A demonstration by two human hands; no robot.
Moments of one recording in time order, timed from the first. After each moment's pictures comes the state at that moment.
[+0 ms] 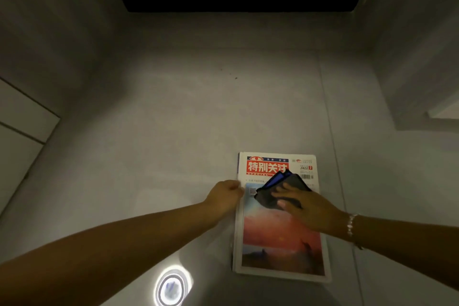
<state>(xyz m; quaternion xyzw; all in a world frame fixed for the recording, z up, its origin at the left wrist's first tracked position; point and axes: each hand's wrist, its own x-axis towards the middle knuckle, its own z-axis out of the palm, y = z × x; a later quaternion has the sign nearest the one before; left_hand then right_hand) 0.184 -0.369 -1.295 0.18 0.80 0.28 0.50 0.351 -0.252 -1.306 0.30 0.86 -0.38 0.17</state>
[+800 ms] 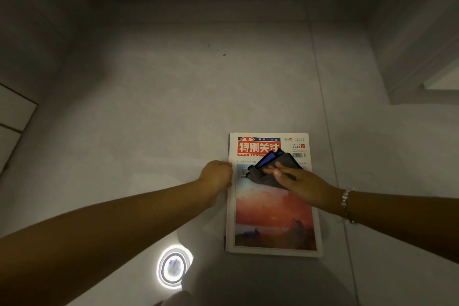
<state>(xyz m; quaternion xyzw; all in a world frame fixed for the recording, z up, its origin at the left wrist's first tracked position) 0.182 -0.357 -1.309 0.03 0.80 0.34 0.50 0.351 -0.250 -1.307 0.36 0.78 -0.49 0.15</state>
